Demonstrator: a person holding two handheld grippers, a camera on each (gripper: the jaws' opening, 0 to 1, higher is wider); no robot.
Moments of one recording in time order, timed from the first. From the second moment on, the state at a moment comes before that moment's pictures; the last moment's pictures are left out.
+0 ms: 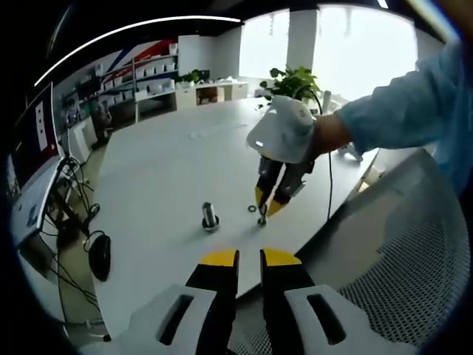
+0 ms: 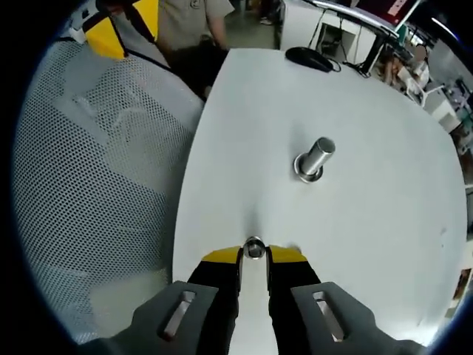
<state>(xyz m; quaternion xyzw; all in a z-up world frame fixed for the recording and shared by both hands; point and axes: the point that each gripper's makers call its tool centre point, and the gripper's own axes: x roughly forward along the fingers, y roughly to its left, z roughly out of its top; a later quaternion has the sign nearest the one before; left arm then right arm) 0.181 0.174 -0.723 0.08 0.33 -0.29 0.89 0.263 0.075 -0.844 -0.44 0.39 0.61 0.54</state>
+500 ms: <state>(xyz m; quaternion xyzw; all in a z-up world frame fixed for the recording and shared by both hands) 0.181 0.175 -0.725 0.08 0.34 -0.29 0.89 0.262 0.075 -0.864 -0.44 0.39 0.61 0.52</state>
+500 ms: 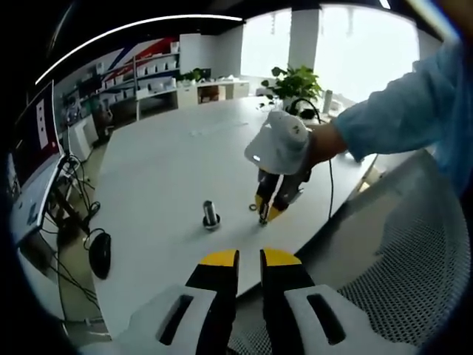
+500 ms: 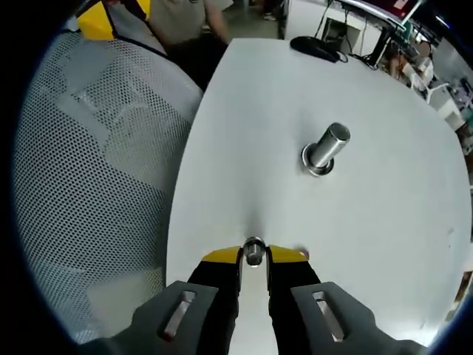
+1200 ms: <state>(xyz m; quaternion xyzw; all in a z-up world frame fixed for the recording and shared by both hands) 0.180 0.175 -0.728 0.08 0.34 -0.29 0.89 0.264 0.075 -0.868 -0.45 0.40 0.61 0.51</state>
